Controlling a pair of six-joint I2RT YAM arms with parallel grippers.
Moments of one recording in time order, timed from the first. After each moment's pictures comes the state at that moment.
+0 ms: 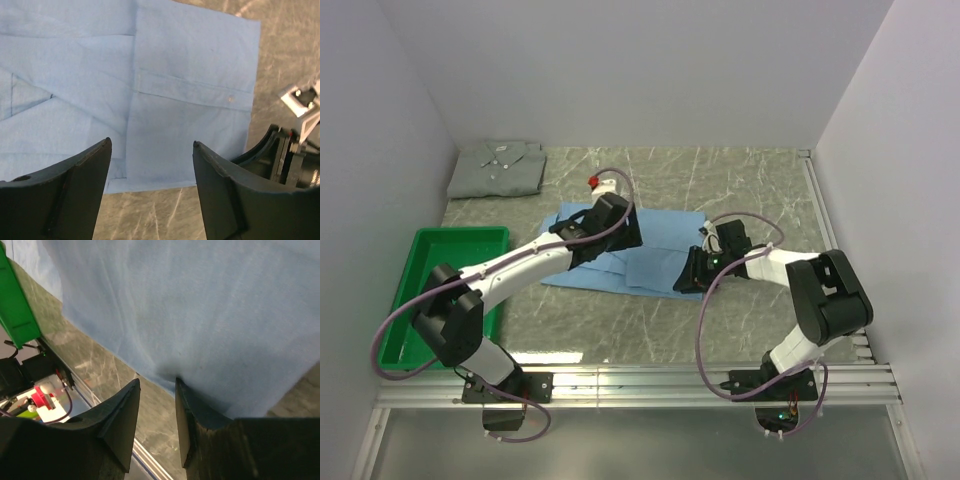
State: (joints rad) left arm -0.74 1.53 1.14 -0.35 -0.30 -0.76; right arm 0.30 1.61 0.69 -0.13 -0.65 0.51
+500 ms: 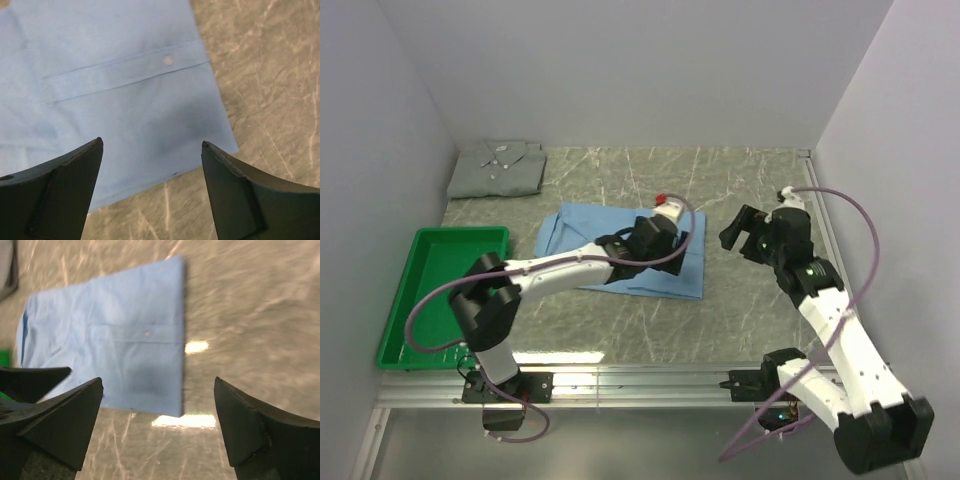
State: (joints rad) left arm -0.97 1.69 1.22 -0.24 -0.31 -0.45; right arm 0.22 0.93 0.82 -0.48 -0.02 0.54
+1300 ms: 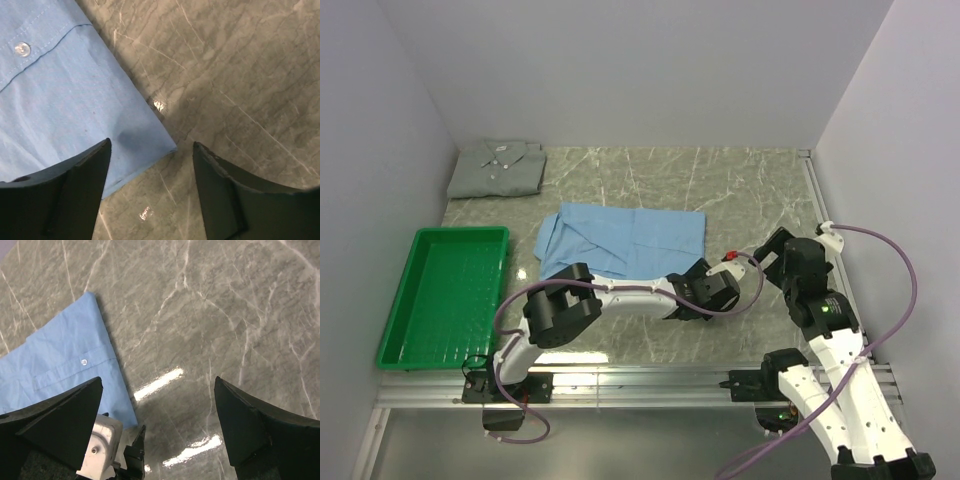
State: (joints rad) left arm -1.26 2.12 1.52 -0.30 -0.50 -0.24; right arm 0.18 0.64 0.71 -0.70 0.36 0.72
